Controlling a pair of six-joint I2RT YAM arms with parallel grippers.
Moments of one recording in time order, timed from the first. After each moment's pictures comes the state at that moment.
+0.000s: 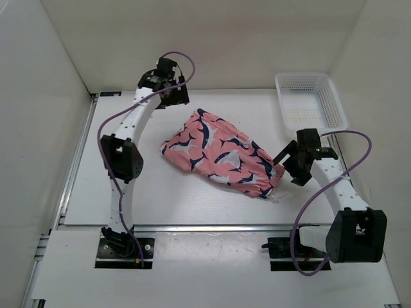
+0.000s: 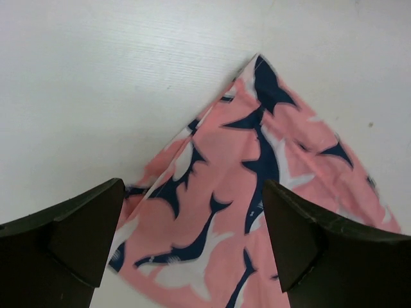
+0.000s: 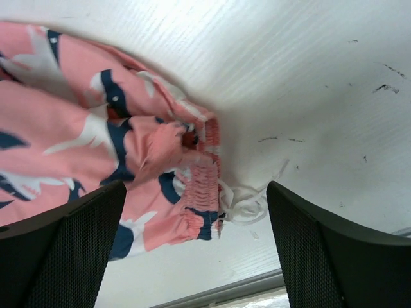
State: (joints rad) left arm -0.34 2.27 2.39 -0.98 -0.15 -0.43; right arm 0.07 1.24 0.88 -0.79 0.06 0.80
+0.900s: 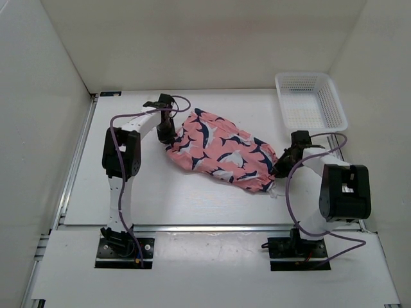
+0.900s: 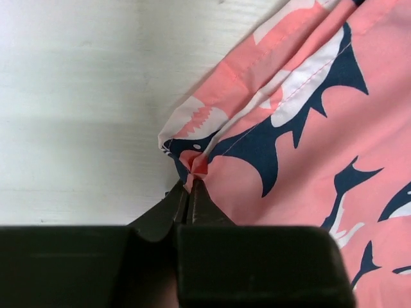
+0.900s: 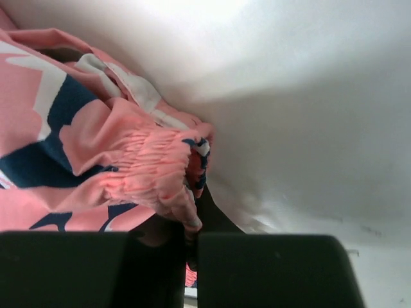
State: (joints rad) left arm -0.28 2.22 1.79 -0.86 0.00 -0.44; right arm 0.01 1.55 0.80 -0.51 -0.24 0.68
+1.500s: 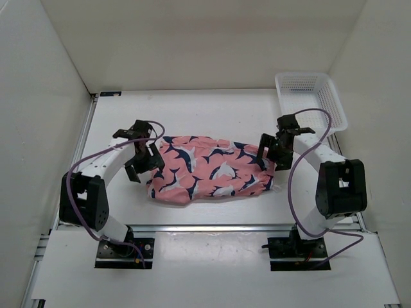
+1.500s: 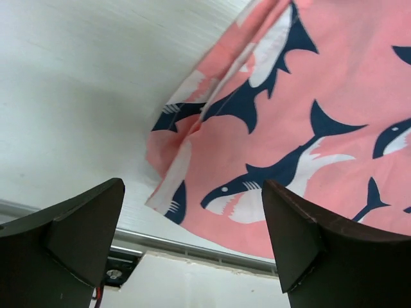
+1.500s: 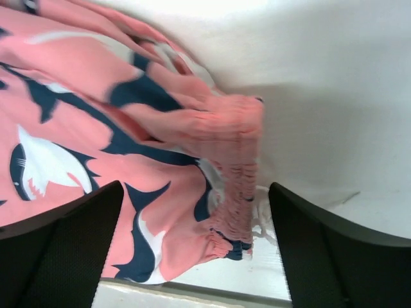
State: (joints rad) left arm -0.24 1.51 1.08 -0.95 -0.08 -0.68; right arm 0.16 1.61 1.07 -0.70 -0.17 0.42
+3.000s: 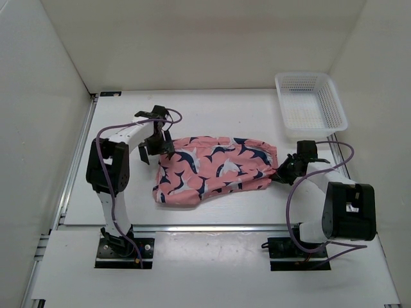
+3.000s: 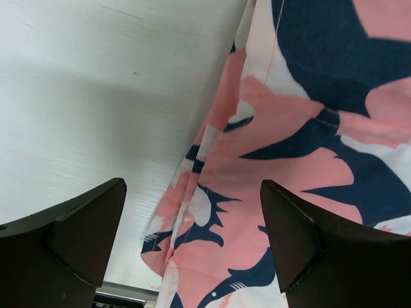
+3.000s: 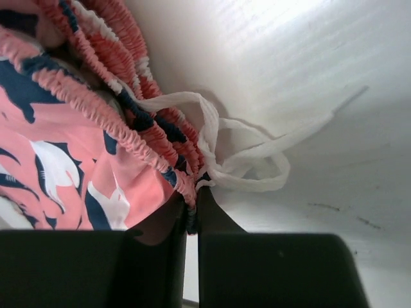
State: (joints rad) left arm -0.29 1.93 1.45 -0.94 -0.17 -0.55; right arm -0.03 1.38 0.64 -0.37 -0.30 0.67
